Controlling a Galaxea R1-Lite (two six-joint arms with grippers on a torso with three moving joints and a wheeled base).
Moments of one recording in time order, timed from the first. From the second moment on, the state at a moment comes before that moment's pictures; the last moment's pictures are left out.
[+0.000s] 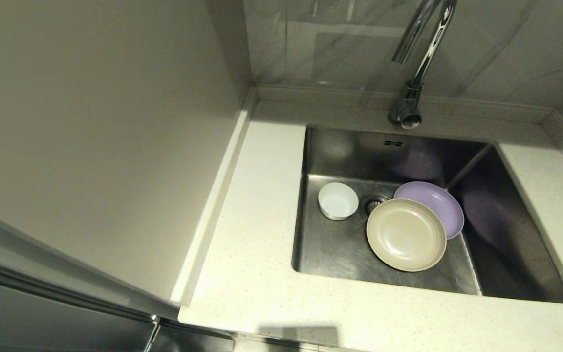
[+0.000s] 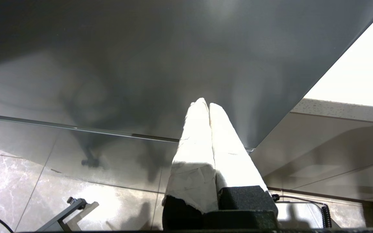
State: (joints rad) left arm 0.00 0.00 0.00 0.00 0.02 -0.02; right arm 0.00 0.00 0.00 0.00 0.02 -0.03
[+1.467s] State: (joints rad) left arm 0.00 0.00 0.00 0.00 0.02 -0.02; right arm 0.00 0.00 0.00 0.00 0.02 -0.03
